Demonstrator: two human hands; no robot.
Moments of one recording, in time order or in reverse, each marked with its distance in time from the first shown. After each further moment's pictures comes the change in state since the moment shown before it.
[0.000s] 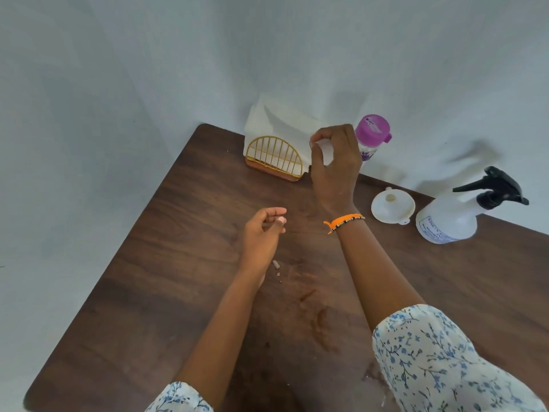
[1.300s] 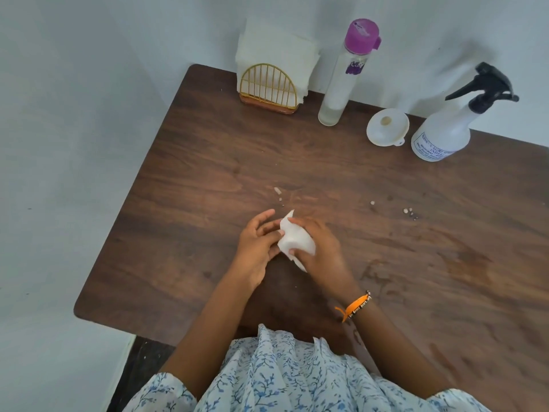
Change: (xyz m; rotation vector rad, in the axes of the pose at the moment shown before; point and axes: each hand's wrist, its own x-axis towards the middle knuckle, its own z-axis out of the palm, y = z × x) left_hand -0.122 -0.054 -0.040 -0.268 -0.125 -0.407; right_hand -0.232 -0.043 -0.112 0.133 -0.703 0.476
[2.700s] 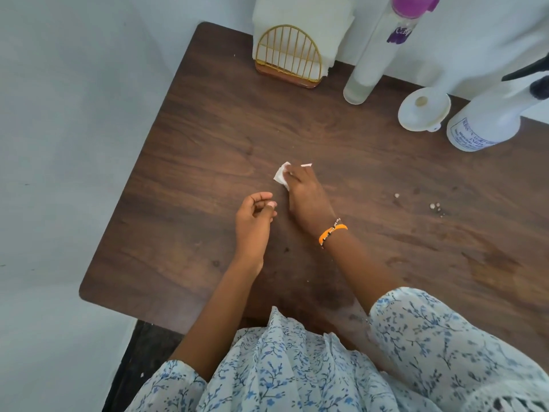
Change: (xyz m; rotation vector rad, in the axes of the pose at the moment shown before) left_hand 0.023 0.006 -0.012 0.169 0.284 0.226; right_hand 0.106 0.023 0.044 -0.623 -0.163 -0.198
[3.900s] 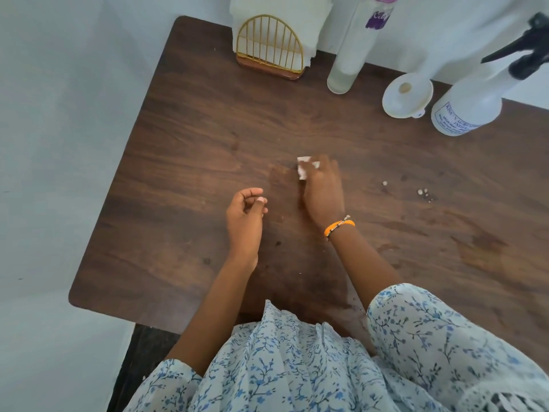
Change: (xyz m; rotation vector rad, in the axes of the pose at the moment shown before) left_hand -0.006 -0.001 0.005 0.013 0.034 0.036; right_hand -0.021 0.016 -0.020 0.035 0.221 0.281
